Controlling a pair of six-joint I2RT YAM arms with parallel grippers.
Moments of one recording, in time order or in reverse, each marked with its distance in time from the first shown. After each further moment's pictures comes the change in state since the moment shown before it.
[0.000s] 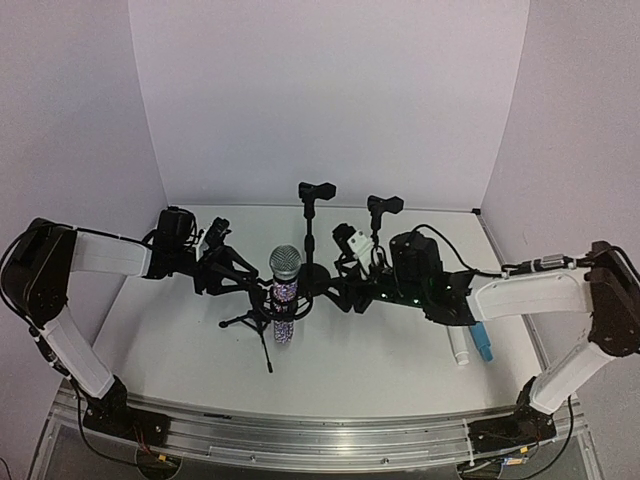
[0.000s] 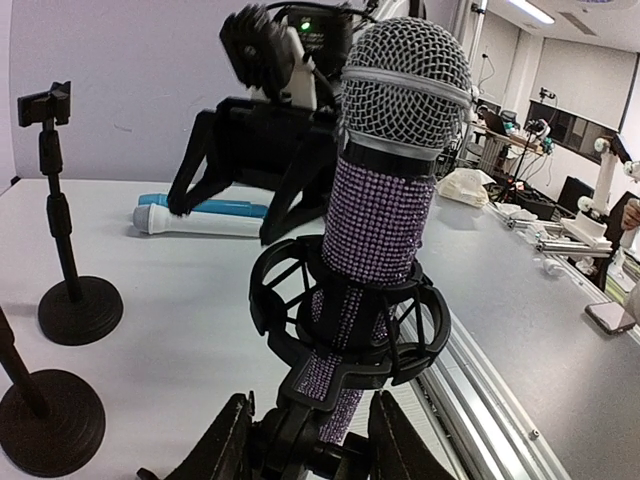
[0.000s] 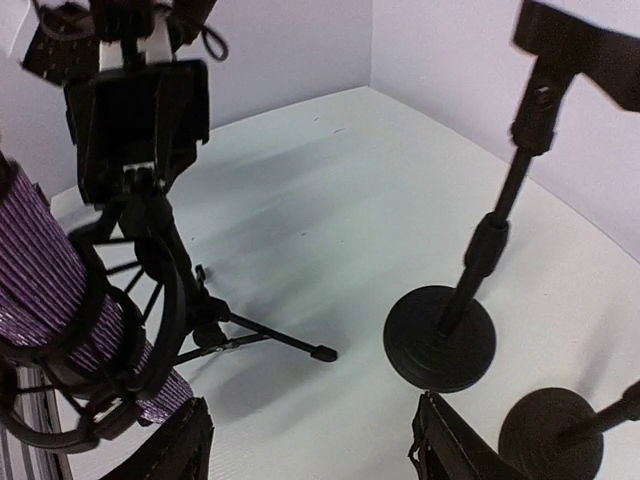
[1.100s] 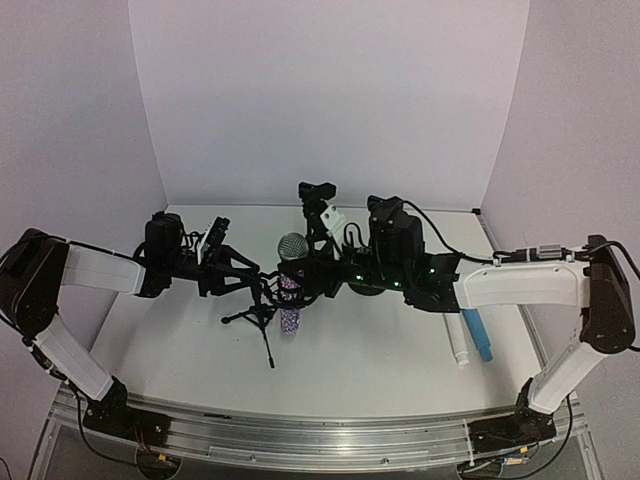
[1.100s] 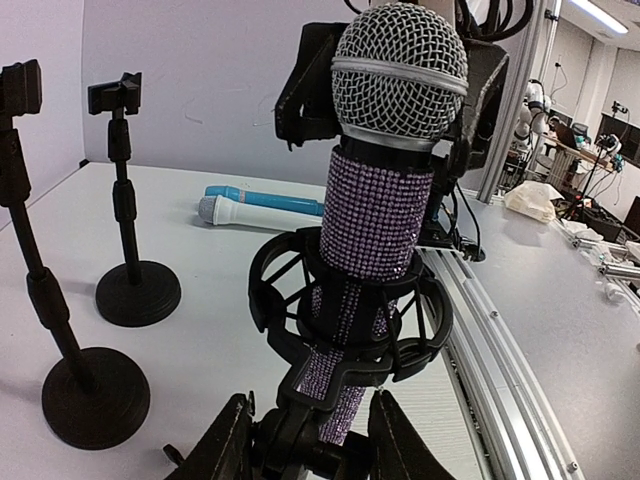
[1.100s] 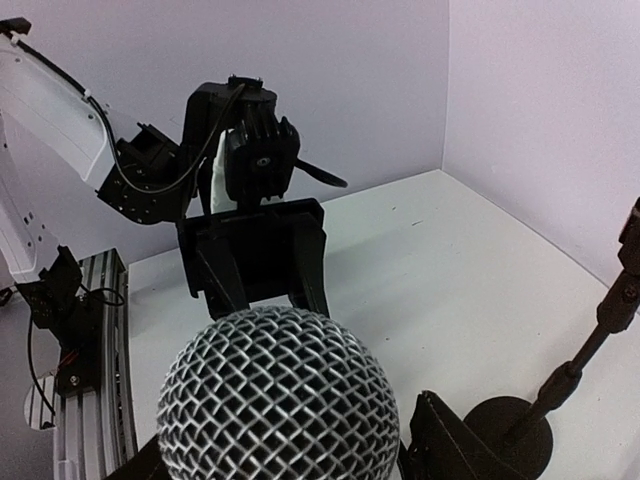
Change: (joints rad) left arm -0.017 -0.084 -0.160 0.396 -0.218 -0.309; right arm 0.090 0.052 0.227 -0.028 -0.069 0.048
